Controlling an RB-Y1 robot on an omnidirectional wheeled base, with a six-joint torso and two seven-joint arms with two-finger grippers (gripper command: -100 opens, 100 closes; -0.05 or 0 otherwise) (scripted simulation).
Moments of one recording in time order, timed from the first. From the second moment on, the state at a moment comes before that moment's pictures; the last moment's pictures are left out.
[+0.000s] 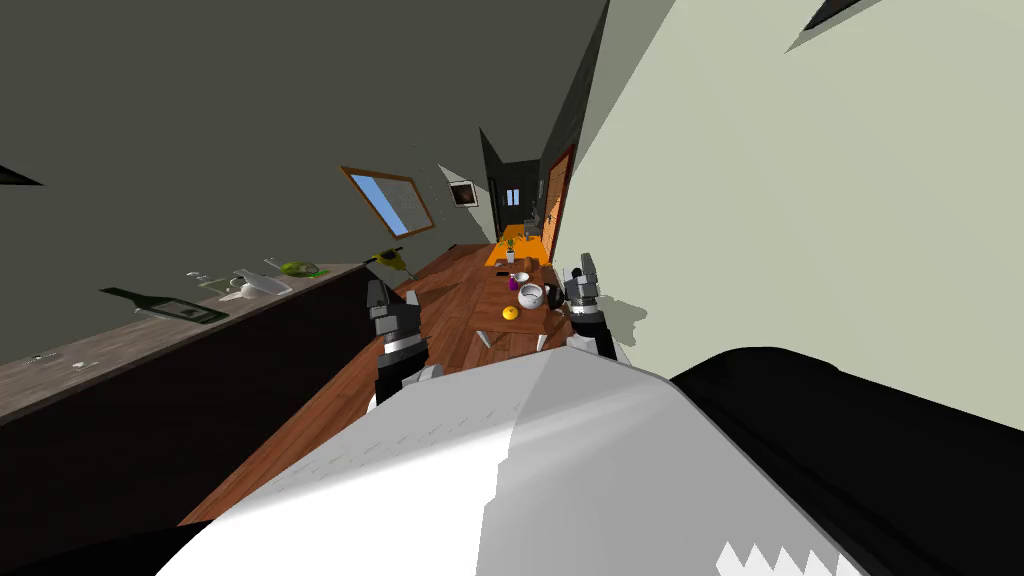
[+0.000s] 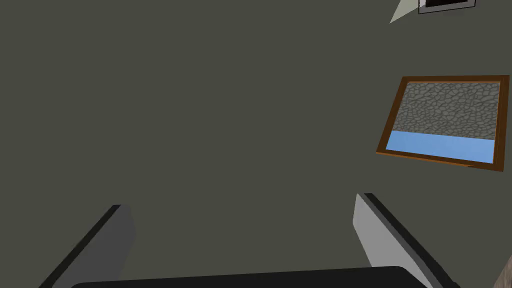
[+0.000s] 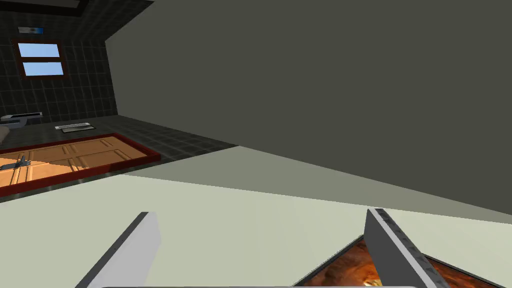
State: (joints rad) left arm 0.52 -0.04 -0.02 -2.34 -0.08 -0.39 -0.04; right arm 0.53 -0.04 0.01 -2.31 -0.01 -0.47 0.01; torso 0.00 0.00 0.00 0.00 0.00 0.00
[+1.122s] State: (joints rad) left arm 0.52 -0.04 -0.02 -2.34 -0.08 -0.39 -0.04; right arm 0.43 -0.21 0.07 -2.02 0.15 -0.44 0.01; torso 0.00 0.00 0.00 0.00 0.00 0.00
